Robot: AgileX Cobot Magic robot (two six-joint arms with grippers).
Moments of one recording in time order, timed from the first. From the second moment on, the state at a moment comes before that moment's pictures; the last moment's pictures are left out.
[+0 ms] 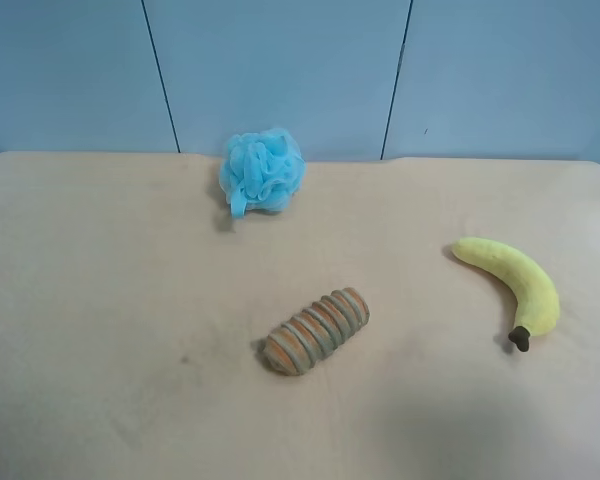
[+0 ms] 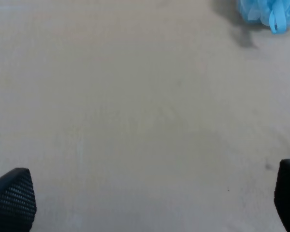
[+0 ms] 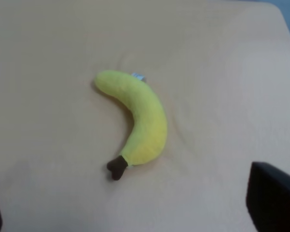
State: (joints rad) left arm 0.12 0.00 -0.50 -0.14 1.05 0.11; right arm 0.02 0.00 -0.50 0.01 1.07 -0.01
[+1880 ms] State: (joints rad) left arm 0.12 0.00 -0.50 -0.14 1.05 0.11; right arm 0.02 1.32 -0.85 -0.06 1.03 0.11
